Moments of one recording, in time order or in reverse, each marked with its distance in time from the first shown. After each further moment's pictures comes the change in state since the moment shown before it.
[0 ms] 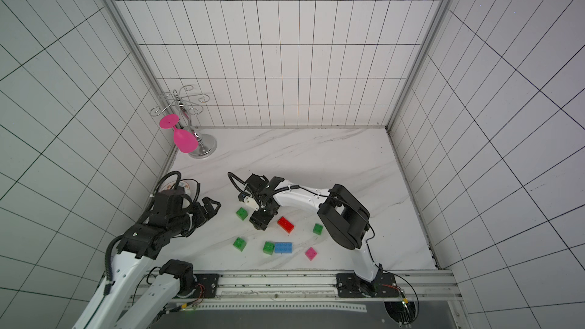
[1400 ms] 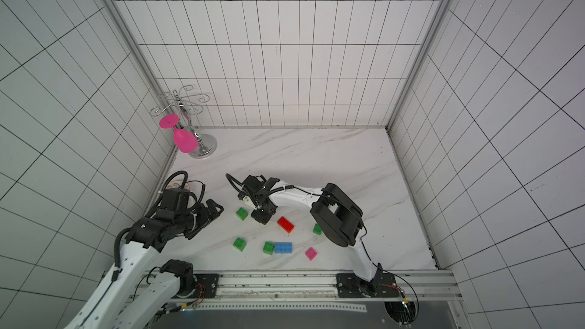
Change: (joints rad) left arm 0.006 0.080 -0.029 0.003 0.040 -0.013; right arm 0.010 0.060 0.043 0.008 0.133 0.005
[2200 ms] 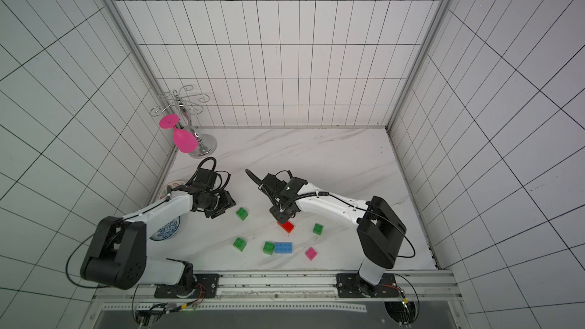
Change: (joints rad) left arm -0.029 0.738 0.070 0.389 0.046 0.129; right arm -0.022 -0.399 -0.228 -0.146 0.200 0.278
